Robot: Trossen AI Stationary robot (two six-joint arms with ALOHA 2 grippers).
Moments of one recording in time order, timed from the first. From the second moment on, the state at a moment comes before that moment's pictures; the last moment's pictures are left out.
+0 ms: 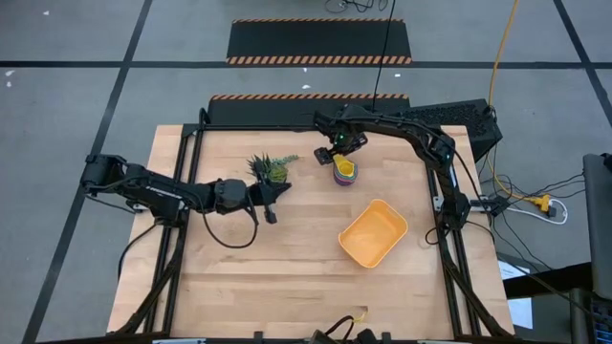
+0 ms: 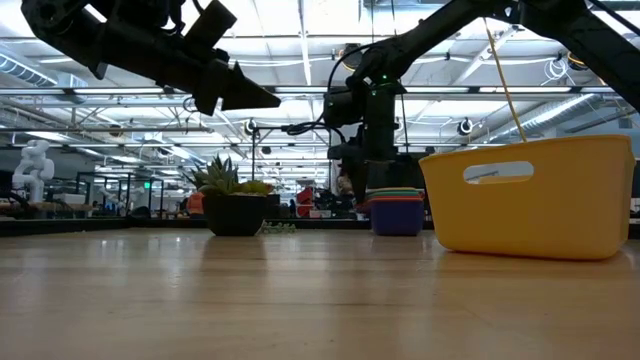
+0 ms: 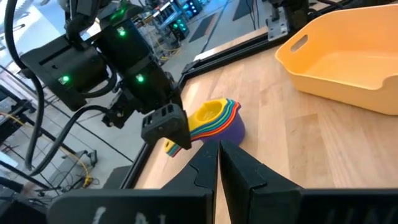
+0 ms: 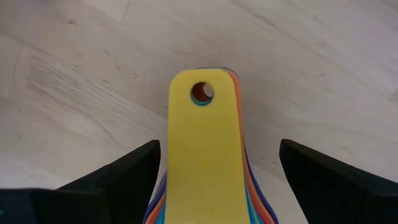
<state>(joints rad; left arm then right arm) -0.04 1.33 0.51 0.60 -0.40 0.43 -0.53 2.10 1.71 -1.09 0.00 0.54</state>
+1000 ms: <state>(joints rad) -0.03 1.33 0.51 0.59 -0.40 0.42 -0.52 2.13 1.71 -1.08 0.00 0.51</state>
